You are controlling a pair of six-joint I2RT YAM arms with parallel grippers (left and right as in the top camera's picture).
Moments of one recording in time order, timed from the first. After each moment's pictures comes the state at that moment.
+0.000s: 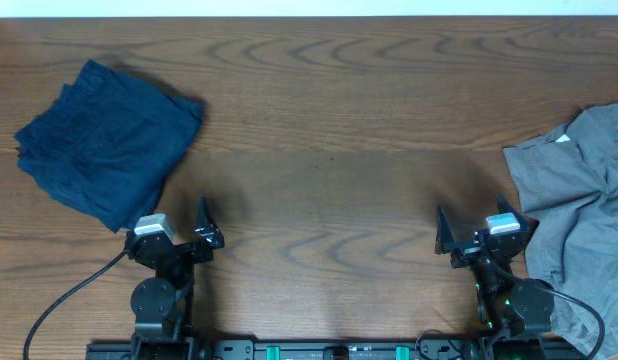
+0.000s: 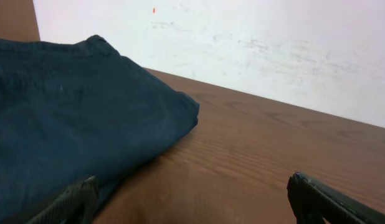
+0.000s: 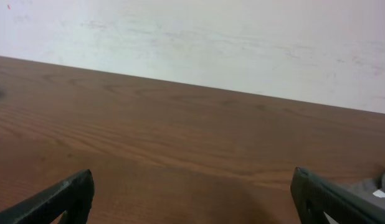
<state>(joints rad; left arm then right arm) -0.05 0.01 0.04 -0.14 -0.13 -0.25 0.06 0.01 0.01 -0.06 -0.11 -0.06</state>
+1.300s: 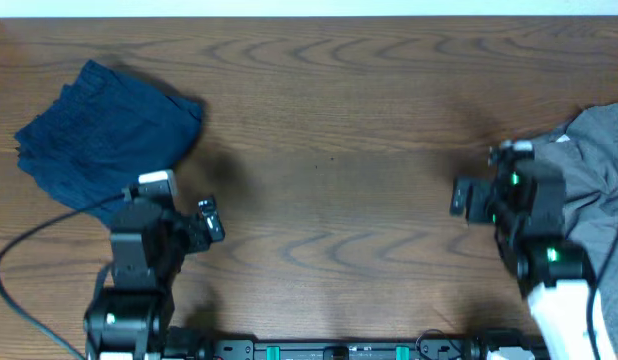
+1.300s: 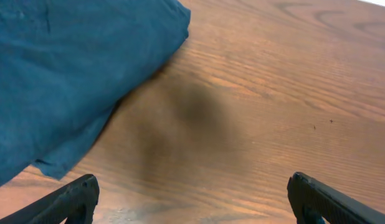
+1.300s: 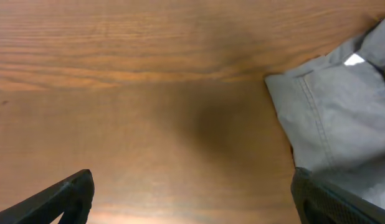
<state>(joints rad) -0.05 0.66 0.67 -0.71 -0.02 -0.25 0.03 0.97 0.71 -0.53 0.05 0.07</state>
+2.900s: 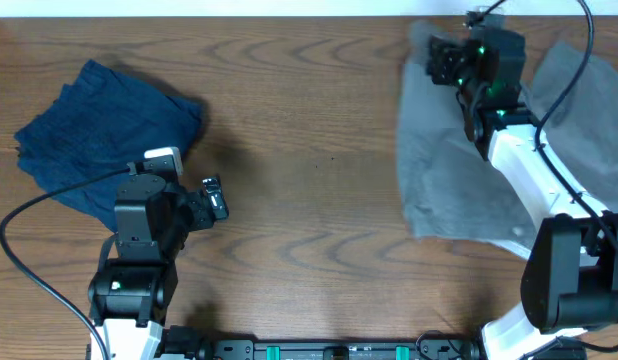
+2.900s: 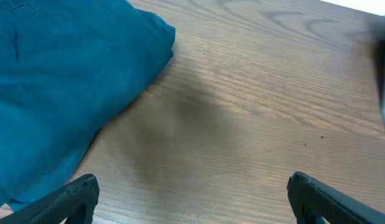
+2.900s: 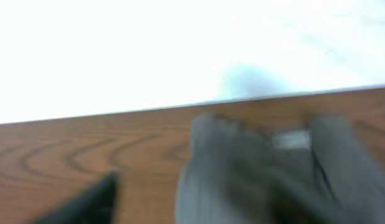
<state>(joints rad) -0.05 0.80 0.70 -0.58 0.01 -0.25 0.07 1.77 1.23 0.11 -0.06 0.23</state>
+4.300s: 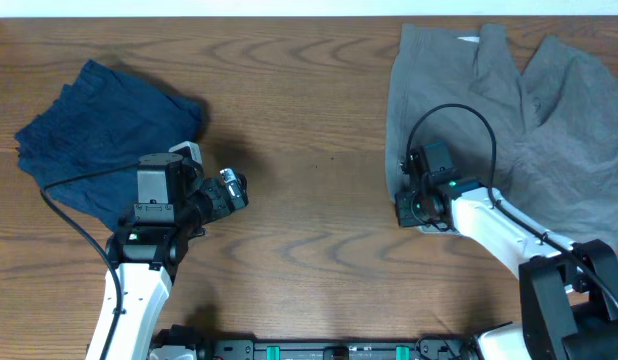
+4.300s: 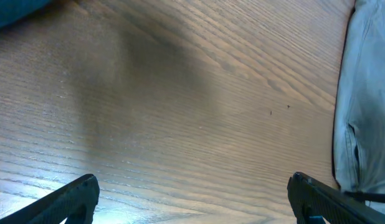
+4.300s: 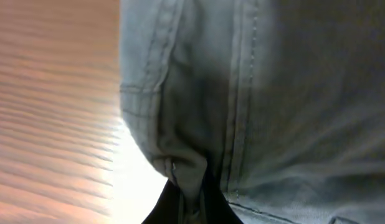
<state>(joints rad) -0.05 1.05 0.70 -0.54 0.24 -0.46 0.33 1.61 0.77 -0.44 -0.09 0.22</state>
